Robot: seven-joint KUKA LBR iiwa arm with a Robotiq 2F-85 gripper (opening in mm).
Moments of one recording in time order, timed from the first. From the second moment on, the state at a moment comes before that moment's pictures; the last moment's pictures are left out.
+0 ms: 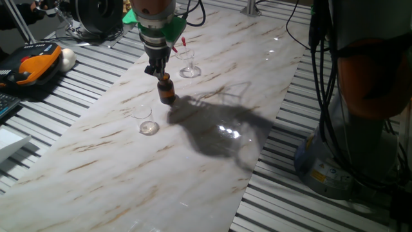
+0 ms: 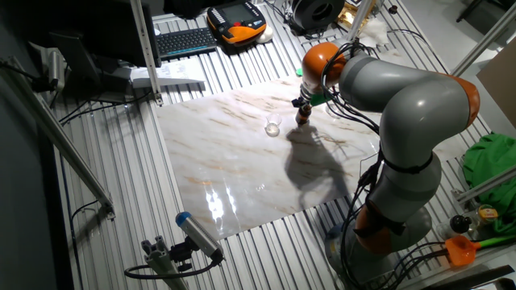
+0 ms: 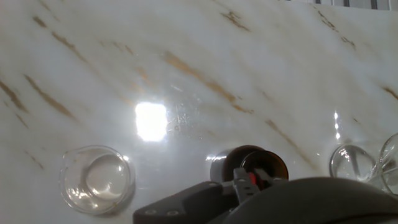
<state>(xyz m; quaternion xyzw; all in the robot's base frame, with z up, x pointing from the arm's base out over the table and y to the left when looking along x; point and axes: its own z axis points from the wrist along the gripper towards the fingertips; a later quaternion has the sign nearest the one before) 0.561 -0.011 0.142 -0.02 0.99 -0.08 0.10</state>
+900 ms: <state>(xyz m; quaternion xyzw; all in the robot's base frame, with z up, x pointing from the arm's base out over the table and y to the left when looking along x) 0.561 -0.010 0.142 -0.03 0.99 -0.07 0.10</state>
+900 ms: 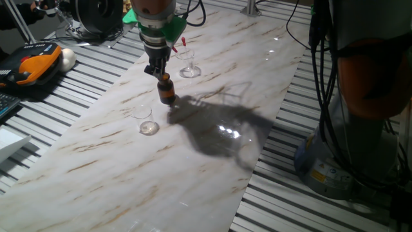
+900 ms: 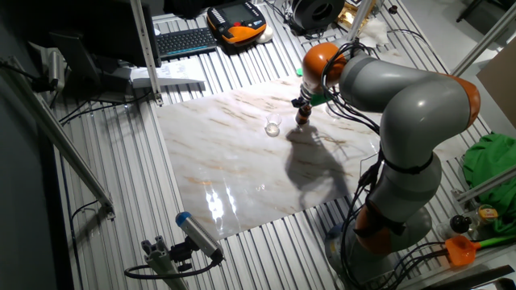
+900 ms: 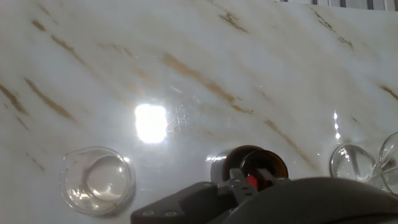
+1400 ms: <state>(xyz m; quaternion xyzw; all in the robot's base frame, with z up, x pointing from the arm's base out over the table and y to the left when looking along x) 0.561 -0.010 0.143 -0.03 0.99 -0.07 0.10</state>
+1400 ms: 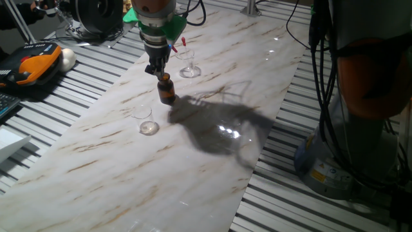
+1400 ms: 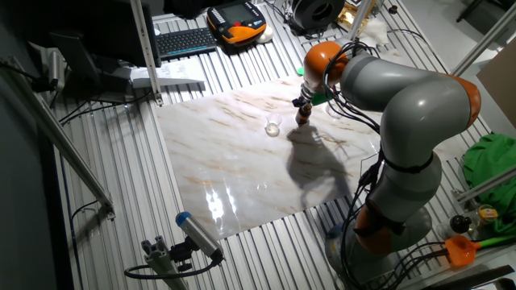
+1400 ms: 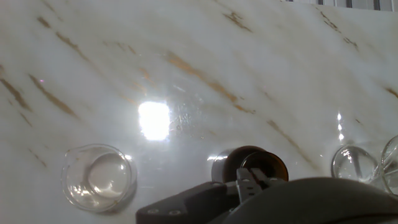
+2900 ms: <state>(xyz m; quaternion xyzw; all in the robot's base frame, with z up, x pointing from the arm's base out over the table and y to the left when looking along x) 0.561 -0.014 0.136 -0.02 0.99 -0.10 0.11</state>
